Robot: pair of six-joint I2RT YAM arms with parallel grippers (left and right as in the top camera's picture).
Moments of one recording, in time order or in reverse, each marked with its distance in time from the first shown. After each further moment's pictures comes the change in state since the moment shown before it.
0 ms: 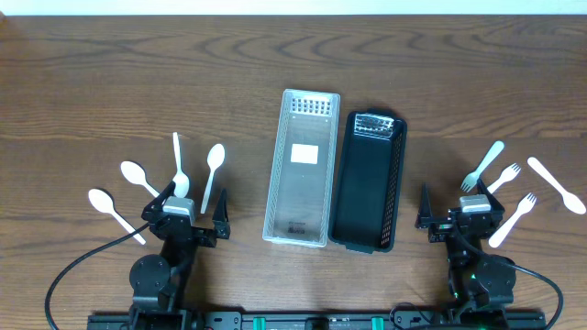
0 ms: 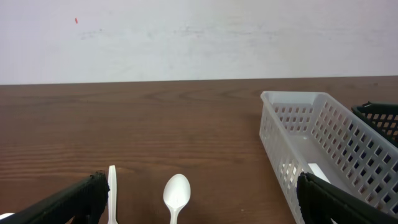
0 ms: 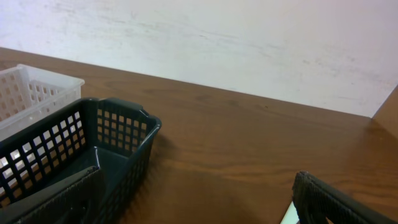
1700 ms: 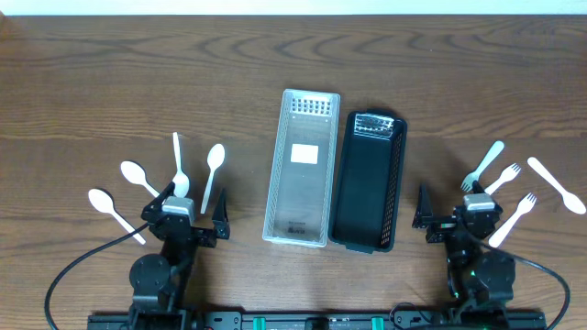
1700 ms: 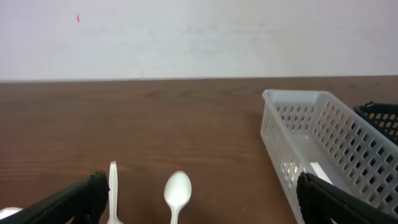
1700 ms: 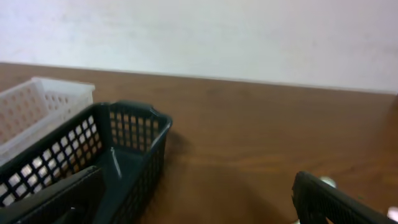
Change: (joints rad) left arm 0.000 0.005 0.015 -0.043 -0.009 -0.013; right arm 0.000 0.032 0.024 -0.052 -0.022 0.128
